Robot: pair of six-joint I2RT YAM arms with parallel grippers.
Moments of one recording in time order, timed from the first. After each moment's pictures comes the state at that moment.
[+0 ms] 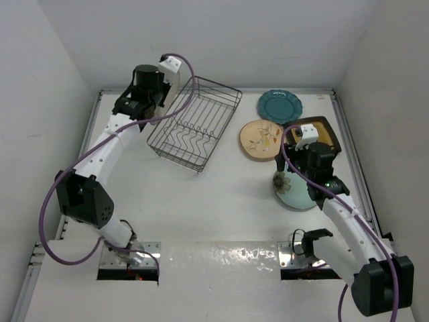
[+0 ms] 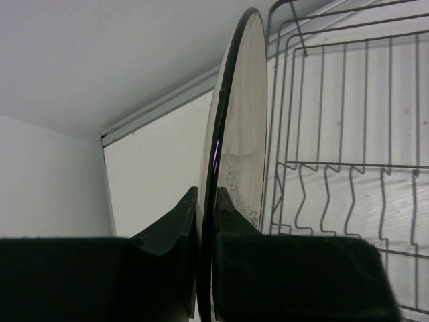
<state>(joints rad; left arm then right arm) -0.29 1.57 1.55 -0.39 -0.22 0.38 0.17 0.90 0.53 -0.07 -0.06 0.05</state>
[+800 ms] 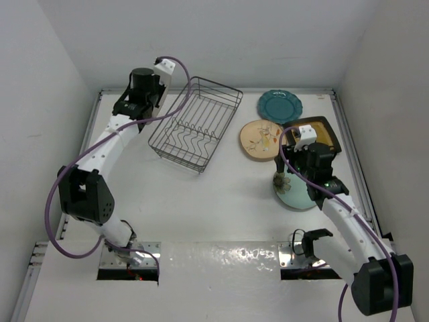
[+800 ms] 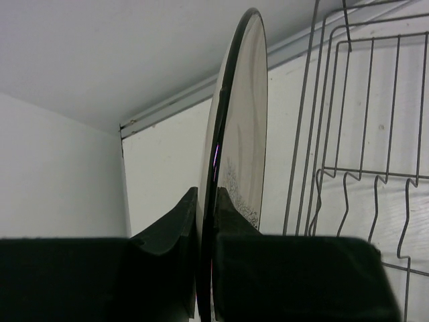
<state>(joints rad) -0.23 1.60 1.47 -0.26 -0.25 0.41 0.17 0.90 0.52 -0.07 -0.07 0.02</state>
